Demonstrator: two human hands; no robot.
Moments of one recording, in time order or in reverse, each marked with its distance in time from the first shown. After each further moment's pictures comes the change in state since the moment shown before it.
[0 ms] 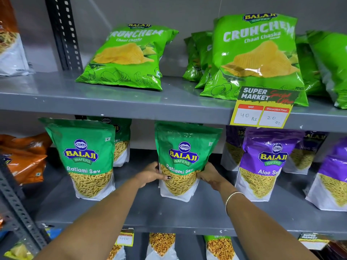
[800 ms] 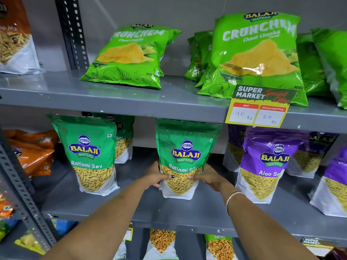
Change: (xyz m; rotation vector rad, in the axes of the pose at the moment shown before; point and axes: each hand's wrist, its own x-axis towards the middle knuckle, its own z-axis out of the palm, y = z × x) left_hand -0.013 -0.001 0.017 -0.056 0.094 -0.035; right_hand -0.015 -0.001 -0.003 0.137 -0.262 -0.111
